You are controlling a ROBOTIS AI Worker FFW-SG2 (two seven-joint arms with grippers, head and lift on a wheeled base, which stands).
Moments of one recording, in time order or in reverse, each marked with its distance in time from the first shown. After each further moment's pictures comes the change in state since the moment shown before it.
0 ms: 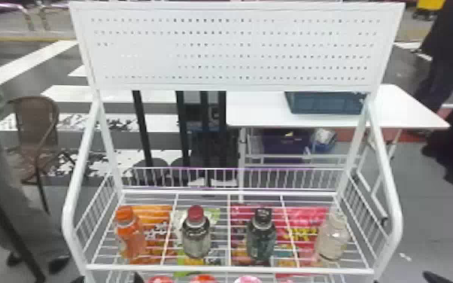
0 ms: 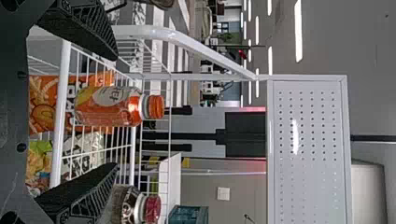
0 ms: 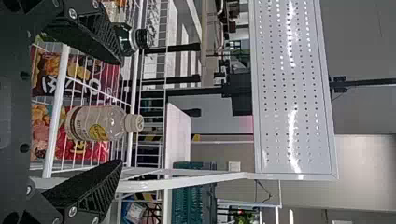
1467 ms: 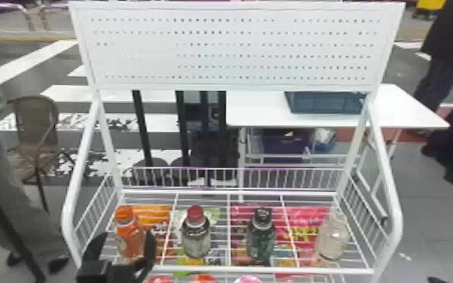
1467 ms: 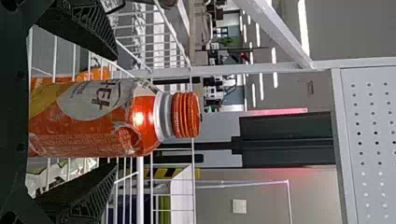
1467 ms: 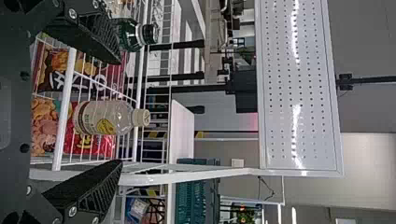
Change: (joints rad) left arm -0.536 -0.031 0.021 0.634 -0.001 -0.067 -0.038; right arm 0.008 0.001 -0.014 0.013 0.001 -0.007 0.002
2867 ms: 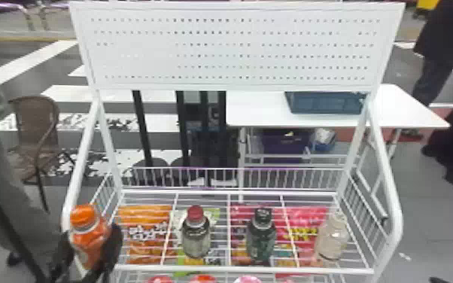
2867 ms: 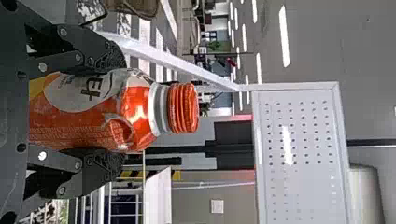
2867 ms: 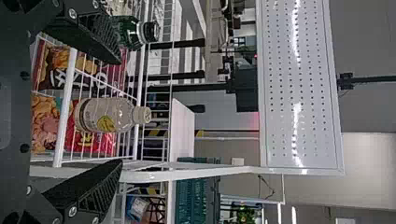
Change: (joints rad) left arm 0.446 0.021 0.078 -0.761 -0.001 0.258 -0.001; right arm 0.000 -0.007 -0.006 0.004 -0.006 -0.003 0.000
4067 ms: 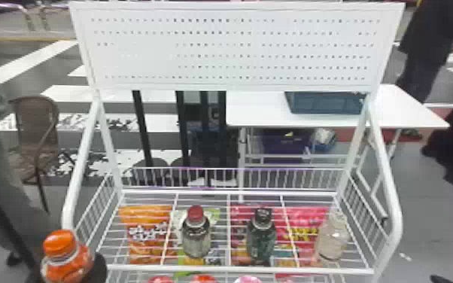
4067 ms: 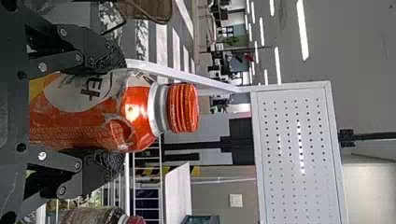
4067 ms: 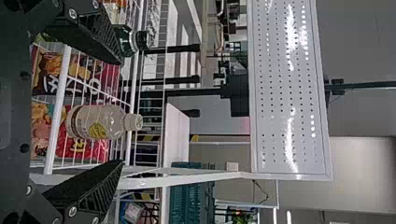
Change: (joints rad) left arm 0.269 0.030 0.020 -0.293 0.002 0.134 0.020; right arm 0.029 0.001 0.004 -0.038 -0.003 -0.012 0.007
